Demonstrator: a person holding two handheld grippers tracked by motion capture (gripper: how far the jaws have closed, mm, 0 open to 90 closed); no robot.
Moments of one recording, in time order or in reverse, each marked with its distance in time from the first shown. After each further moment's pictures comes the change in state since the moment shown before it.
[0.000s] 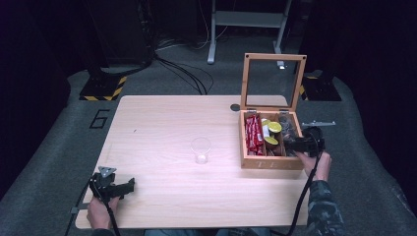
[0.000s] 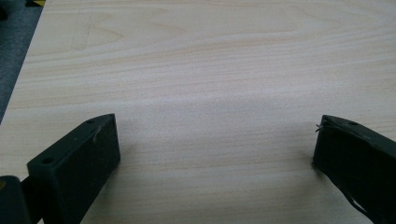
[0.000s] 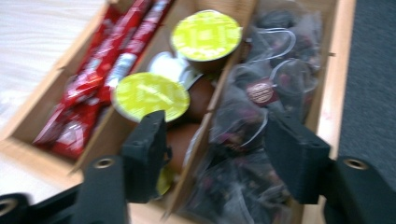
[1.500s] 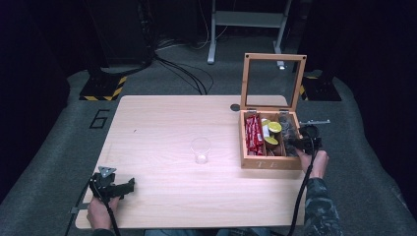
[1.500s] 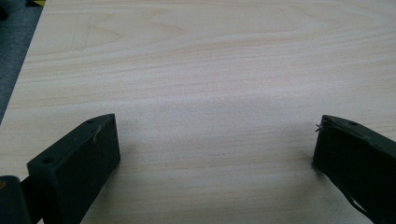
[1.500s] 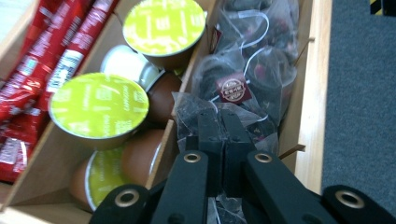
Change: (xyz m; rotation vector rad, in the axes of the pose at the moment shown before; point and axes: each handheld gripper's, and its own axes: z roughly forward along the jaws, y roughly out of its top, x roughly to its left) left arm 0.000 0.000 0.000 0.000 0.000 0.000; right arm -0.005 0.003 0.017 0.048 -0.072 0.042
